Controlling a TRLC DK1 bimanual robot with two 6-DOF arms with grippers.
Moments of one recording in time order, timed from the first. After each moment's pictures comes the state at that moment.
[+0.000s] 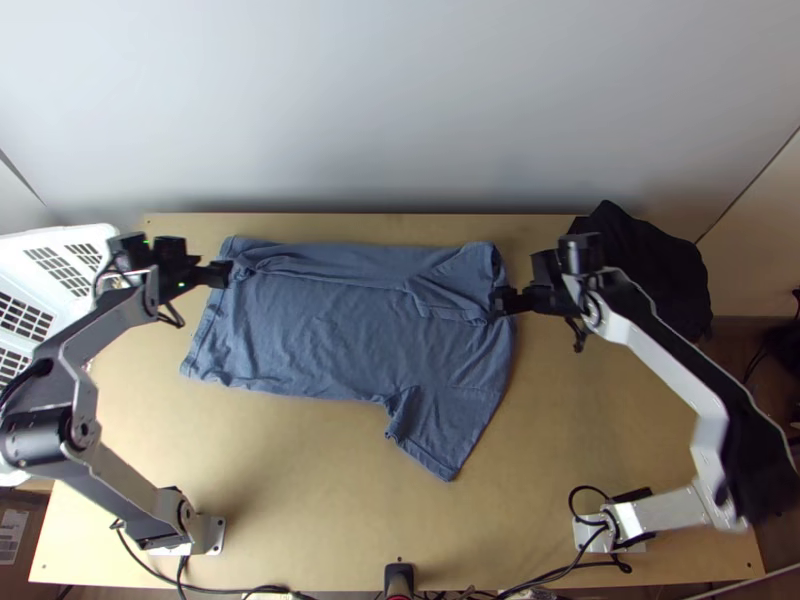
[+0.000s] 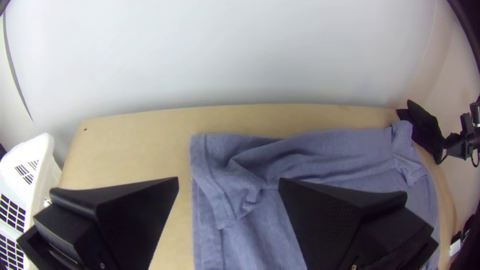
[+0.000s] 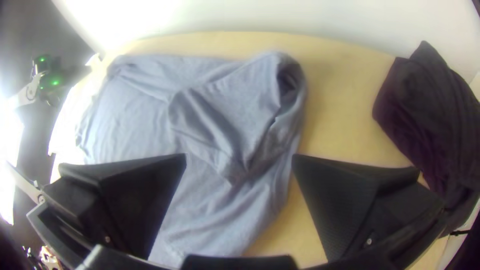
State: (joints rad) left arm 0.23 1.74 1.11 0.03 0.39 0.19; right arm 0.27 1.55 1.12 -0.40 -0.25 0.09
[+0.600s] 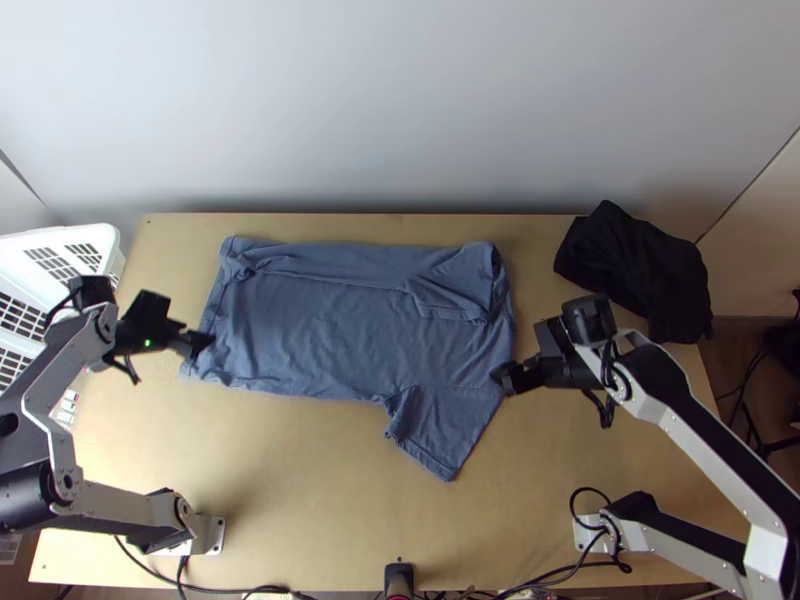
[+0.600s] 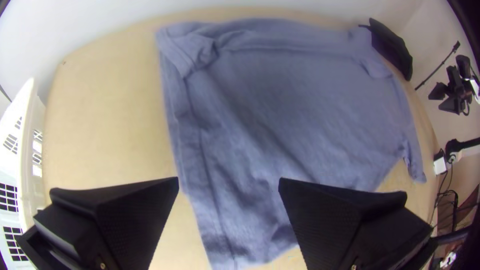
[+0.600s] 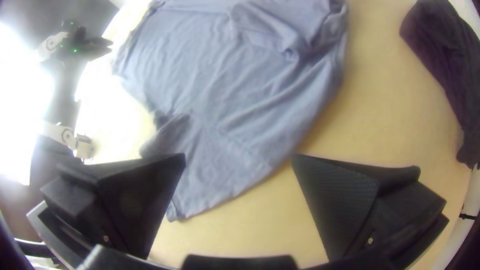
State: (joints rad) left arm 0.41 1.52 0.96 -0.56 0.50 0.69; right arm 0.42 1.16 0.87 -0.72 -0.32 0.15
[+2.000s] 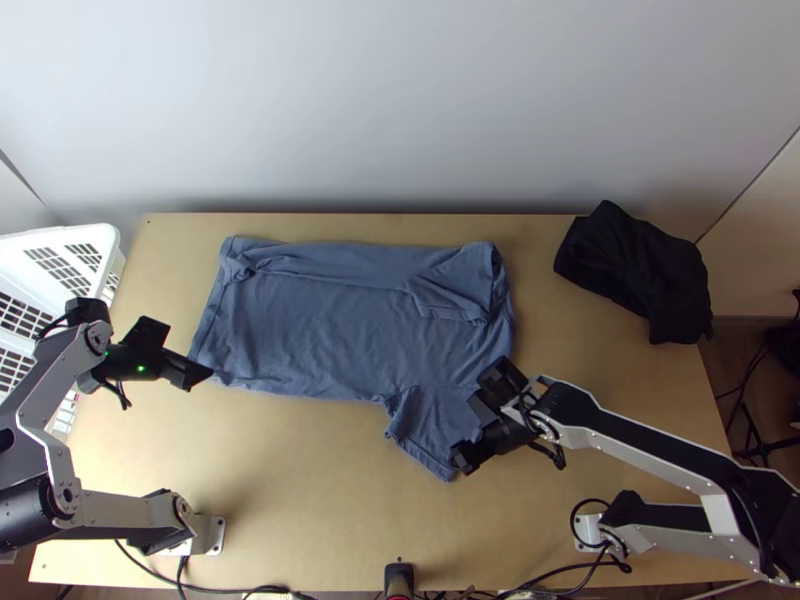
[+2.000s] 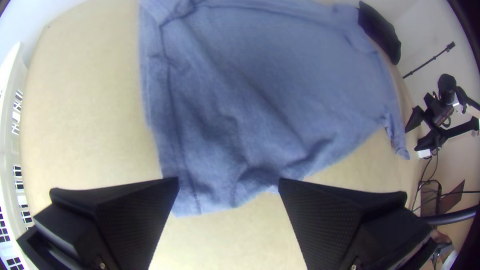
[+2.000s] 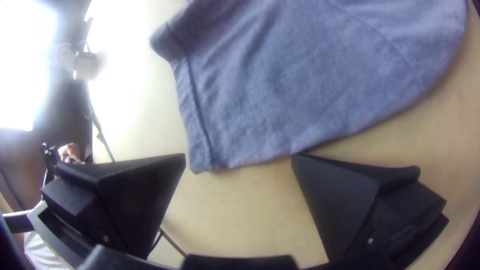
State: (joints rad) left arm 0.46 1.47 0.91 -0.77 0.49 0.79; right arm 0.82 1.37 0.70 -0.60 -0.41 0.30
